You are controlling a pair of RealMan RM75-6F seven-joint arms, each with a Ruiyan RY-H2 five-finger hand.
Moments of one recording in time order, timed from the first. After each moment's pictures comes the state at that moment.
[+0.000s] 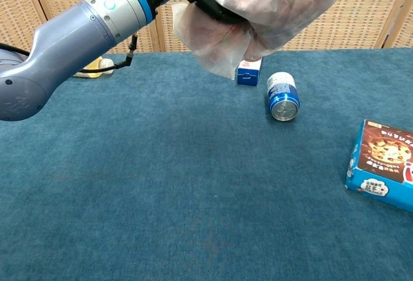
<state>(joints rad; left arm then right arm) -1.15 -1.78 -0.22 -0.88 1.57 1.21 -0.51 0.73 -0.99 0.35 -1.93 -1.24 0.96 0.23</state>
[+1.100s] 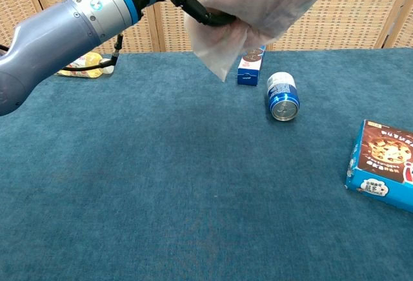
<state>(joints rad) -1.11 -1.71 -0.20 -0.95 1.55 1.17 -0.41 0.71 -1.05 0.36 -1.94 -1.26 1.07 0.21</state>
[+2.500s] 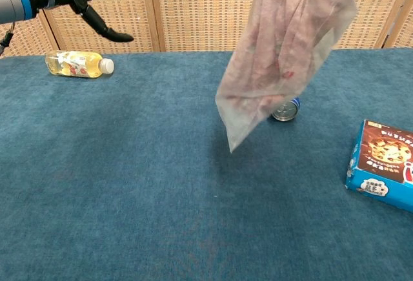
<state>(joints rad) -0.97 -1.32 -0.11 -1.23 1.47 0.91 -0.48 0.70 -1.05 0.31 -1.91 -1.39 1.07 0.22</state>
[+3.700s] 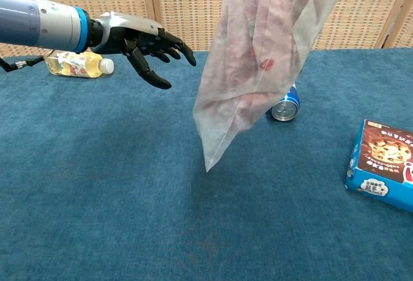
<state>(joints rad) -1.14 -1.36 -0.13 -1.26 1.44 0.46 -0.78 0.77 -1.01 0.35 -2.01 -1.33 1.02 0.14</state>
